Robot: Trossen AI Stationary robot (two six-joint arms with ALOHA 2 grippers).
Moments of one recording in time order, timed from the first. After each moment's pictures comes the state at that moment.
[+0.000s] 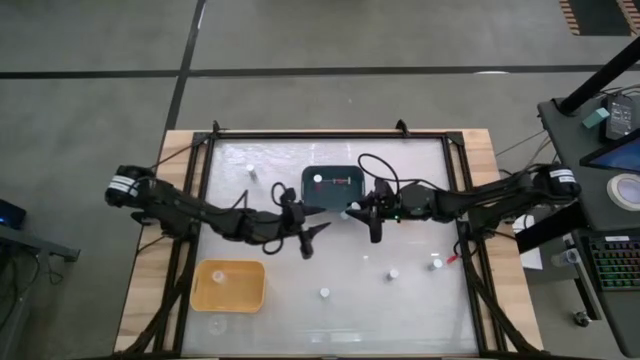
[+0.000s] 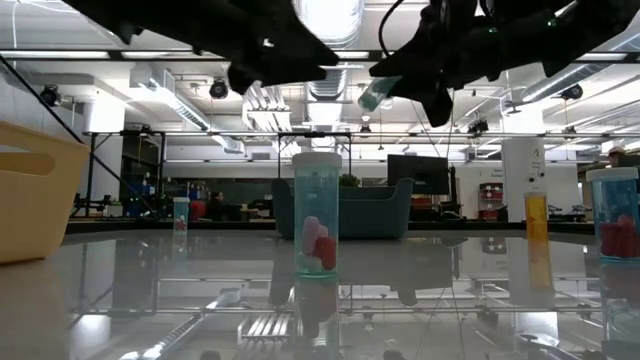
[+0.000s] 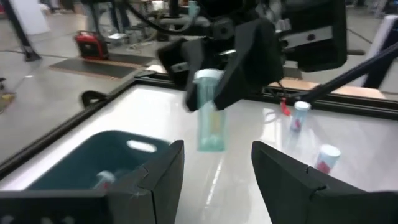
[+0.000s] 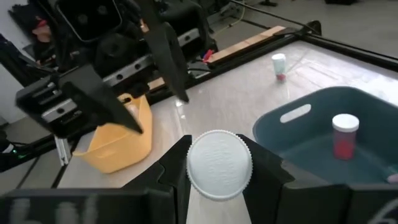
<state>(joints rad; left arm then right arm) -0.22 1.51 0.79 0.55 -0.52 -0.13 0.02 1.30 0.55 0.57 0.09 0.39</state>
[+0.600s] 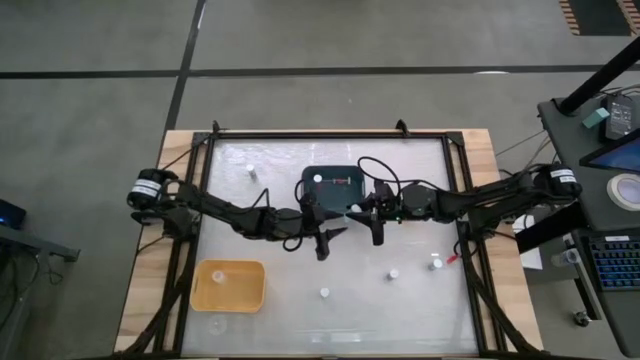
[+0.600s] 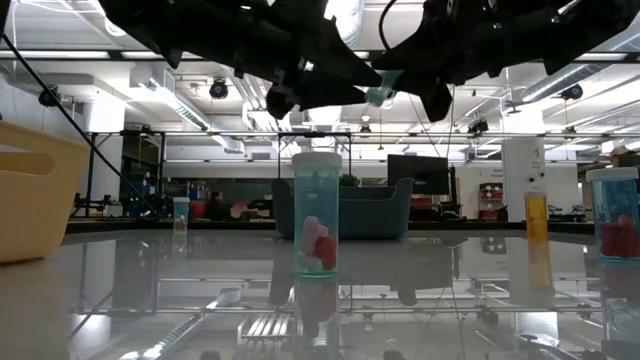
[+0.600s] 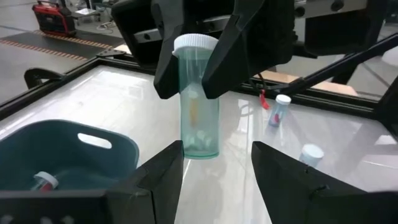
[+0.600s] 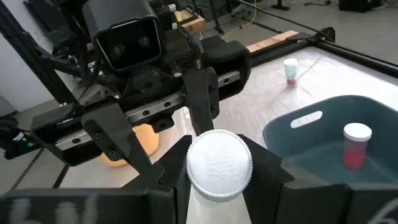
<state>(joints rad) -0.16 1.68 0.90 0.58 -0.35 -0.21 0.03 1.29 0.55 0.57 0.06 0.34</state>
